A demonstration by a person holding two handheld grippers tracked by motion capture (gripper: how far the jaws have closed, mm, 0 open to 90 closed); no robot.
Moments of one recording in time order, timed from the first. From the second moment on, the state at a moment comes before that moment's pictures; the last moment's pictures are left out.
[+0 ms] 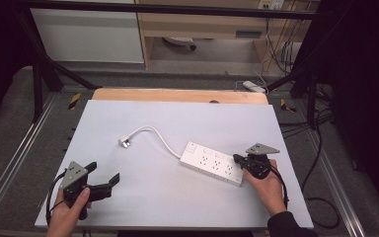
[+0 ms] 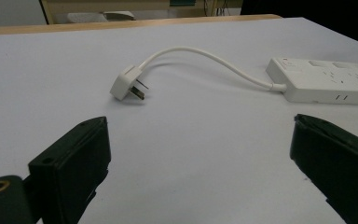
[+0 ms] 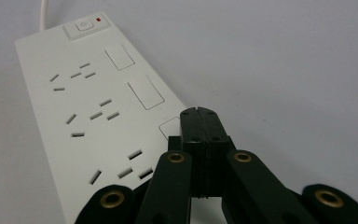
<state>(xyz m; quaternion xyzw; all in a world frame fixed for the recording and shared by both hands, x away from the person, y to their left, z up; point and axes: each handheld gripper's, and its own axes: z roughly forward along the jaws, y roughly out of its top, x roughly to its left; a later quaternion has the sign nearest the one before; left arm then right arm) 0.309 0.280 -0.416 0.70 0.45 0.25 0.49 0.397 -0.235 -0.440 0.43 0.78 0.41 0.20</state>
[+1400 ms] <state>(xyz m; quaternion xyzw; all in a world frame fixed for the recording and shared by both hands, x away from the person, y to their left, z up) 0.309 0.280 -0.417 0.70 0.45 0.25 0.49 0.400 -0.230 -0.434 0.41 0.77 0.44 0.21</state>
